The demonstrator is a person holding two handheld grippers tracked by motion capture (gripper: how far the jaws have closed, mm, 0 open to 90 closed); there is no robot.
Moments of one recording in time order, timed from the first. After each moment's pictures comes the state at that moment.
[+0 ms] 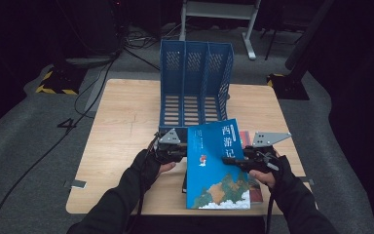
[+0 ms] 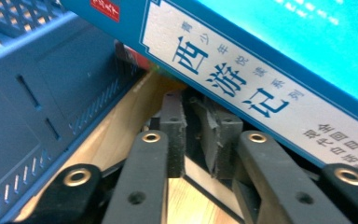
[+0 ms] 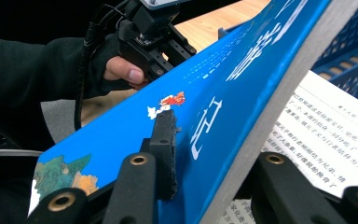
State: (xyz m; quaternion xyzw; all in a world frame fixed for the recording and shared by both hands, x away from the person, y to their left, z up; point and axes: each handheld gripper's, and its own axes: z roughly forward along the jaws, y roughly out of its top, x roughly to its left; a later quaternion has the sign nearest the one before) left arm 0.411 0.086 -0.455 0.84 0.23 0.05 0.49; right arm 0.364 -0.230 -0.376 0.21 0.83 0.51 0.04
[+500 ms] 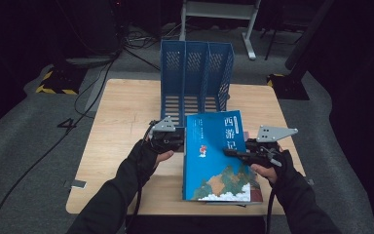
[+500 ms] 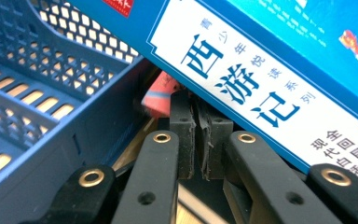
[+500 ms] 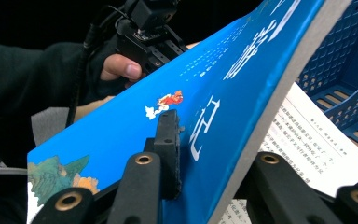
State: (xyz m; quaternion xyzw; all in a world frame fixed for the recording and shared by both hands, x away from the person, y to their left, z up) left arm 0.424 0.095 -0.422 0.82 0.23 0.04 0.53; right arm 0.366 -0.232 -0.357 0.20 0.82 0.54 0.08
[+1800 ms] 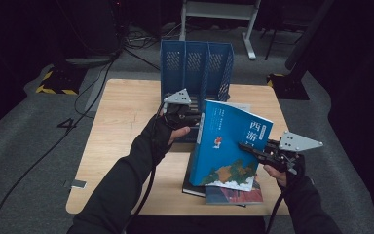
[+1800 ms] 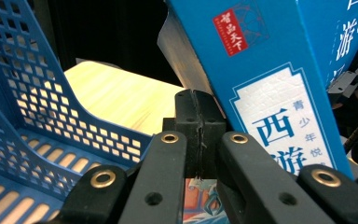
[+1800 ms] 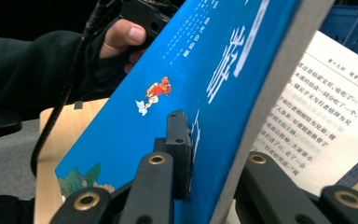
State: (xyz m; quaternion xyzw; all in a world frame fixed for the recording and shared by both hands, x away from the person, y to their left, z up) left arm 0.452 0.055 -0.337 0.80 0.17 0.04 0.58; right arm 0.355 -0.270 -0.362 0.17 0.76 0.60 0.17
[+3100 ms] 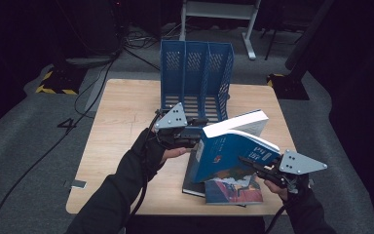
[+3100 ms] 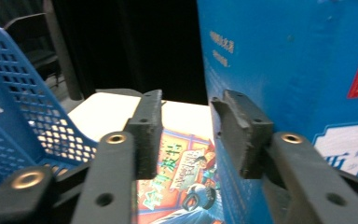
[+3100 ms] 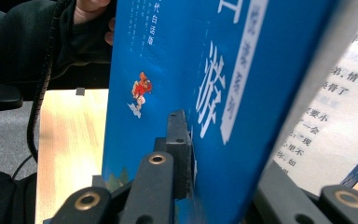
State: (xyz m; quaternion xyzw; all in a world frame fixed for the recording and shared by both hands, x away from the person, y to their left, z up) left arm 0.376 0.068 -0.316 0.79 0.13 0.13 0.59; right arm 0.313 -0.264 -0.366 0.11 0.76 0.59 0.23
